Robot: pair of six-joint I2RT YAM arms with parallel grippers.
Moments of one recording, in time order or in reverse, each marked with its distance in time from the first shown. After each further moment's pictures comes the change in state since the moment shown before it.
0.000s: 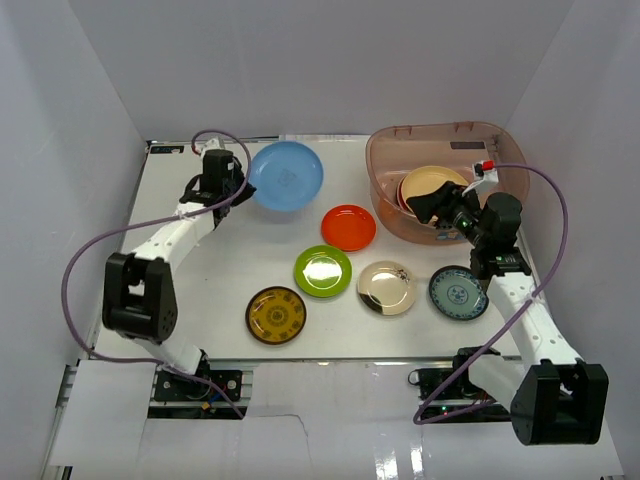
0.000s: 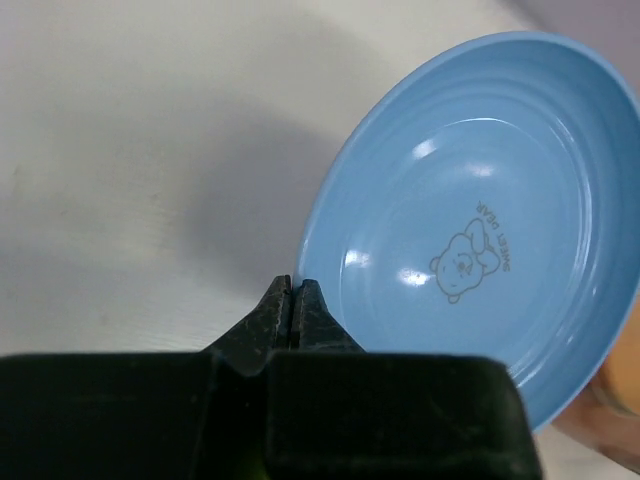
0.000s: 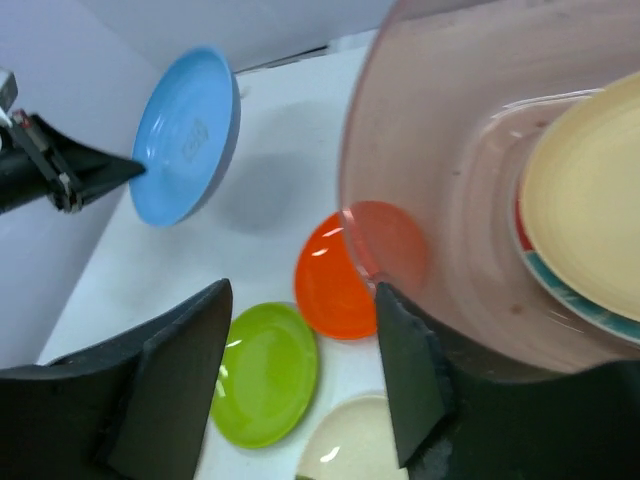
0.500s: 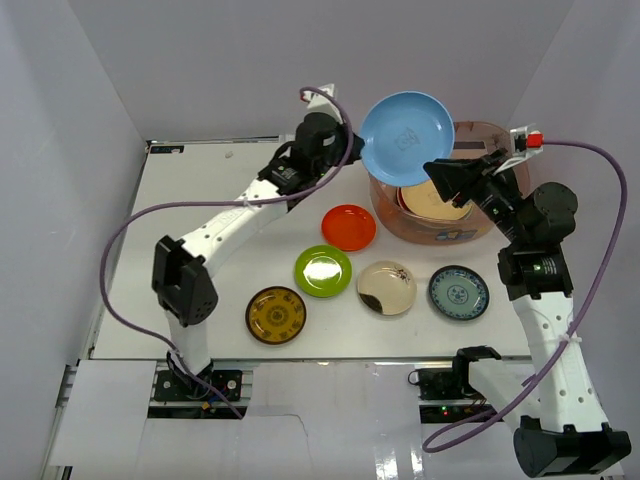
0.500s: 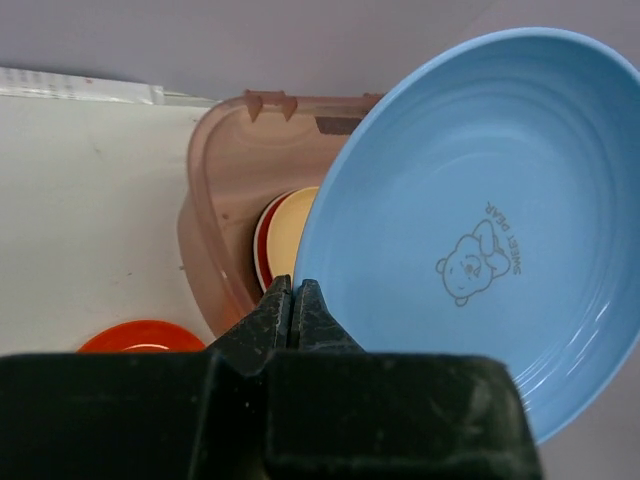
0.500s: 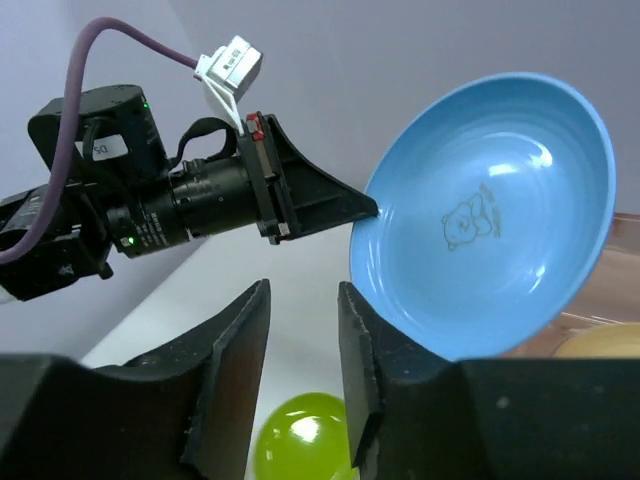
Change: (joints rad) left arm -0.482 0.118 0.572 0.014 -0.083 0.042; right arm 0.034 -0.159 0.344 -0.115 -0.135 -0.006
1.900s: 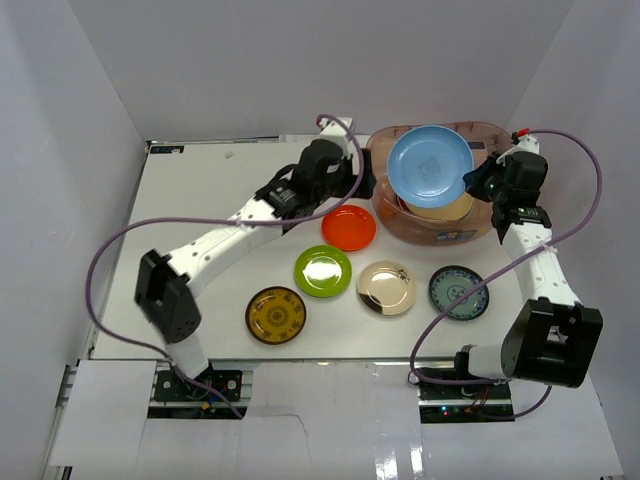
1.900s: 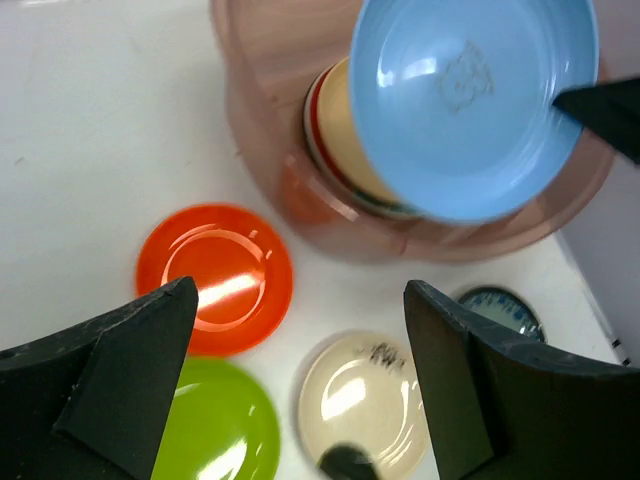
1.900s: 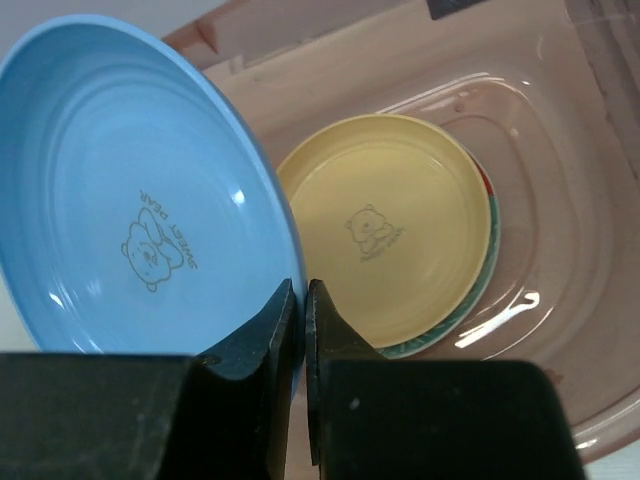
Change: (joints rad) left arm -0.109 -0.022 -0.066 -0.127 -0.017 0.185; right arm -0.227 0.427 -0.002 -0.143 0.377 -0.141
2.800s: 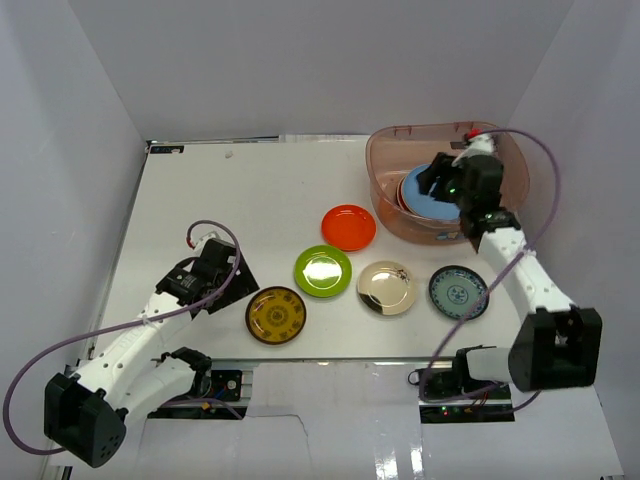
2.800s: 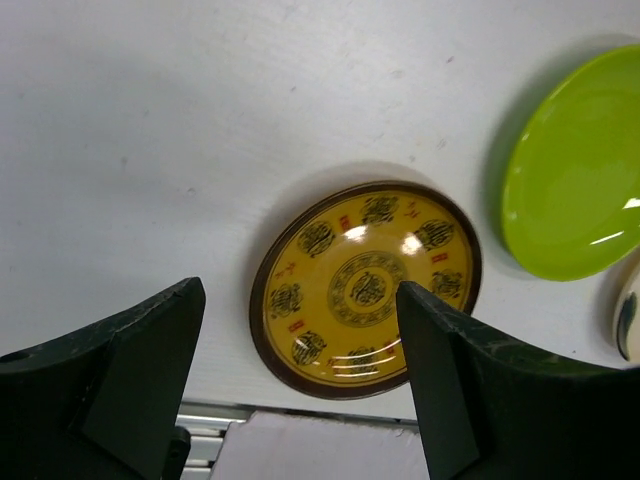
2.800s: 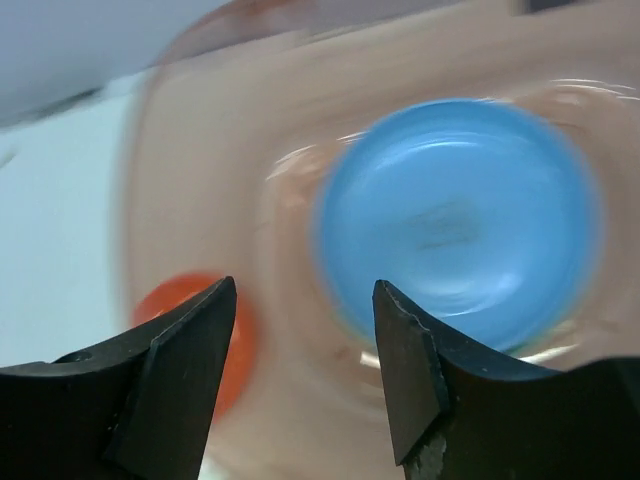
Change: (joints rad) left arm 0.323 -0.845 -0.983 -0.508 -0.013 -0.408; right arm 0.137 0.094 0.037 0.031 0.095 -0.020
